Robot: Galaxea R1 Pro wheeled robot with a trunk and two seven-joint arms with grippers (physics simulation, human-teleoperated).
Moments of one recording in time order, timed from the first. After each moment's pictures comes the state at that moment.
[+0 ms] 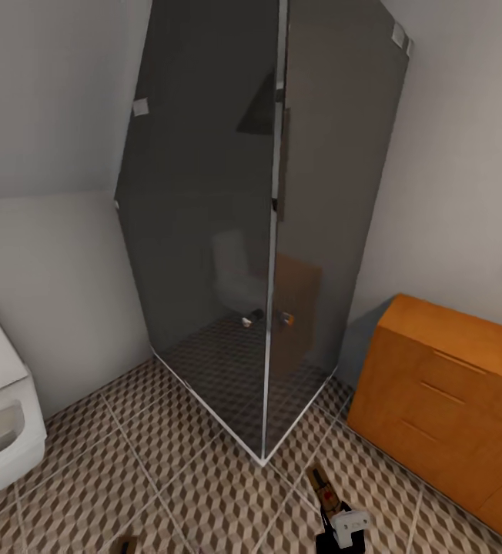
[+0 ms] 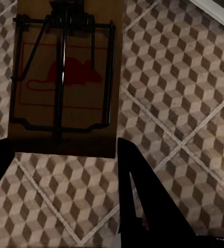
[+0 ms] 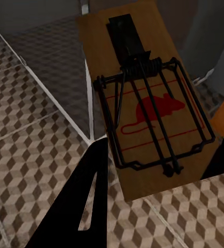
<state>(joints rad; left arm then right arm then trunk) -0.21 0.04 -0.32 -0.16 0.31 -0.43 0.14 -0.40 0.06 0.27 -0.02 -0.04 -0.80 -0.08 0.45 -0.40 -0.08</state>
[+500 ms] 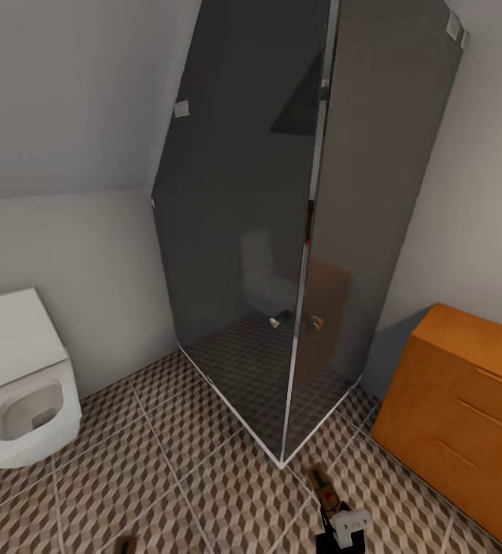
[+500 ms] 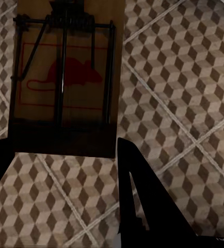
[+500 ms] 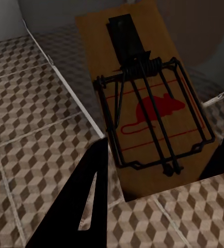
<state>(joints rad) -0.21 0.04 -0.32 -0.16 0.31 -0.42 0.14 -0.40 0.06 0.27 -0.02 -0.04 -0.80 -0.08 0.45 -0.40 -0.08</state>
